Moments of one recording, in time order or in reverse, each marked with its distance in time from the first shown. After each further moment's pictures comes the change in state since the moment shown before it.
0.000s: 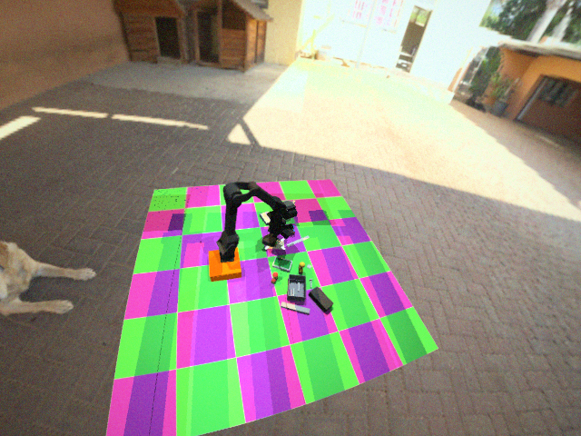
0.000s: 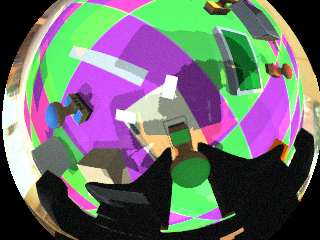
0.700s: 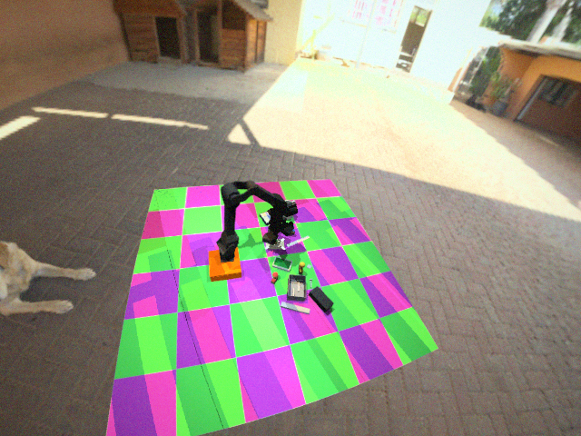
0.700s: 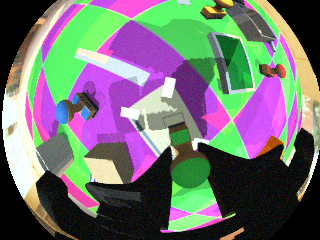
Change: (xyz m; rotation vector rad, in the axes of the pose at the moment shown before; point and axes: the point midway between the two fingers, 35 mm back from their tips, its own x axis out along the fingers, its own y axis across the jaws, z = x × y) arm -0.018 0.000 0.000 0.000 0.004 -0.005
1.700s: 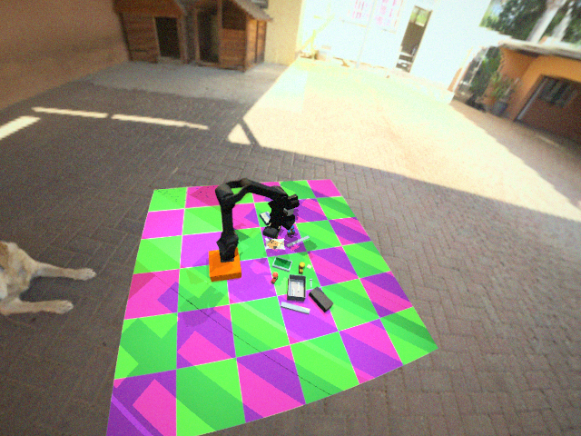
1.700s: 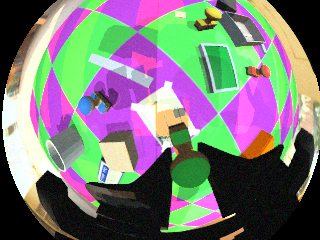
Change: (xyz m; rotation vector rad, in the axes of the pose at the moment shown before) arm -0.046 -0.001 0.000 0.000 -0.002 0.003
